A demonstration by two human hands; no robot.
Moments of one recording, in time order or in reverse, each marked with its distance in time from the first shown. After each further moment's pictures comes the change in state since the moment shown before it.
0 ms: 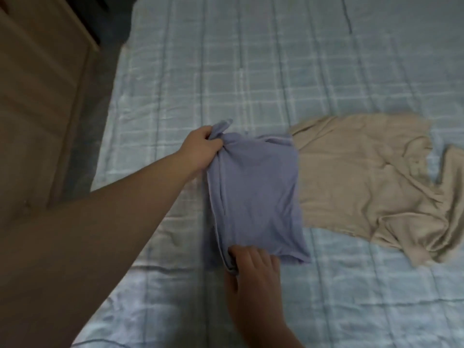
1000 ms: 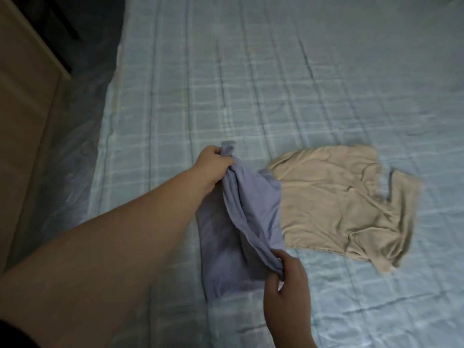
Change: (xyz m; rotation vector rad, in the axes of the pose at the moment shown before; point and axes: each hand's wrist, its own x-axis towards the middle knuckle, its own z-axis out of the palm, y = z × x) left_hand 0.020 0.069 0.016 -0.233 -0.091 -0.135; right_hand 0.035 -0.006 -0.056 0.191 0.310 0.468
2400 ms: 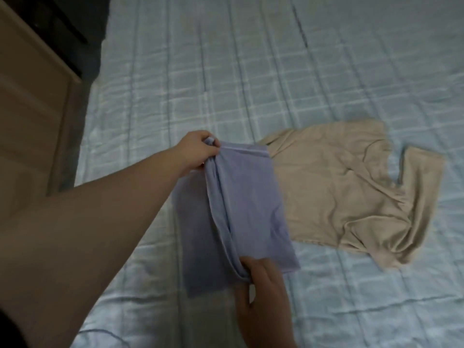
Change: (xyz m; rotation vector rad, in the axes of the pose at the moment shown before) left_hand 0.011 0.003 0.042 0.394 -0.044 0.066; right_hand 0.005 0.063 -0.020 0.111 -0.173 -0.261
